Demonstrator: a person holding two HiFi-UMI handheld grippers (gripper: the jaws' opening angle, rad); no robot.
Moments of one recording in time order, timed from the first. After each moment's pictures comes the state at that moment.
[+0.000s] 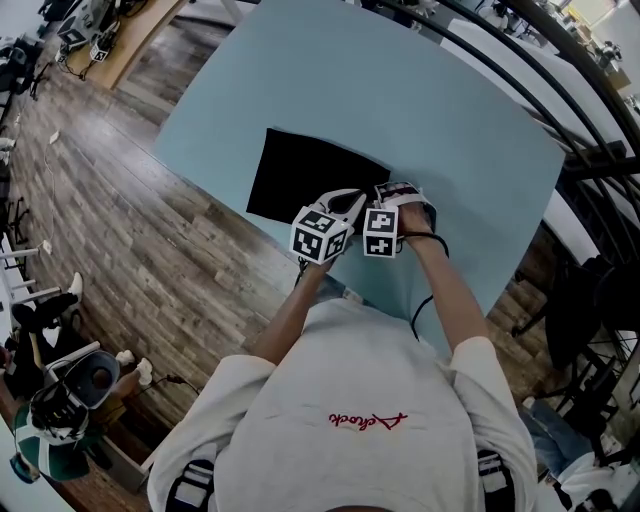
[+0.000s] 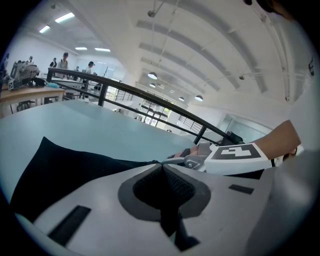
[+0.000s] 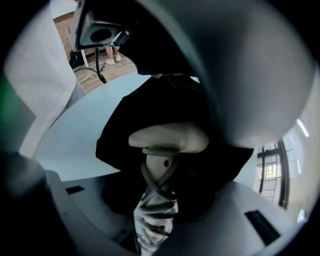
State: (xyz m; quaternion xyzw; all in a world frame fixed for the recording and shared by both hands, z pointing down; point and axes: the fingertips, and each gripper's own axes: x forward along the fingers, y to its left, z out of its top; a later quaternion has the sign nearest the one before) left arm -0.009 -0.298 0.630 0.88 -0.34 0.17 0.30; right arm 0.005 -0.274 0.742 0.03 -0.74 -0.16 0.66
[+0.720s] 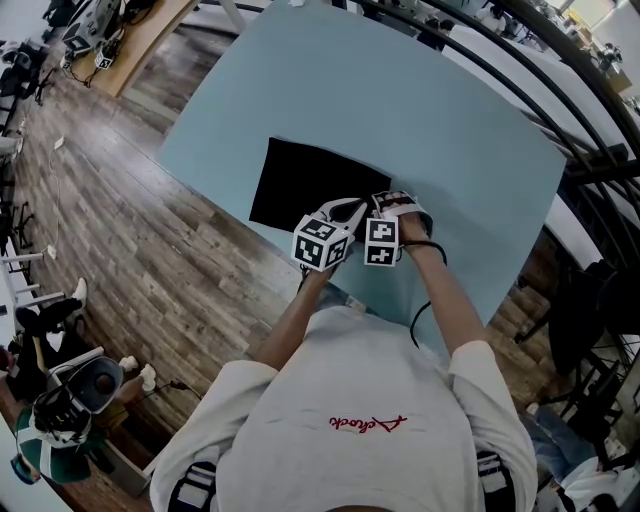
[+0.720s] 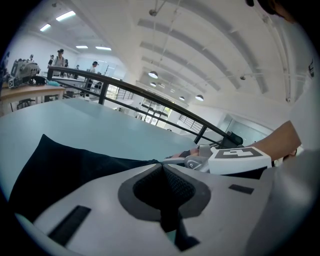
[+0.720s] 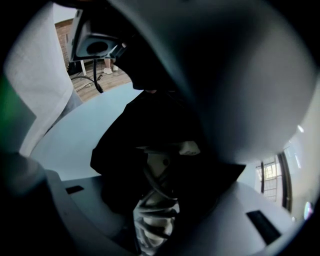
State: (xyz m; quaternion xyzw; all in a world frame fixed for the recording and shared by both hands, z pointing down) left arm -0.011 -0.299 0.637 0.88 -0.34 0.17 0.30; right arm -0.016 -0.276 0.744 0.05 -0.77 -0.17 0.61
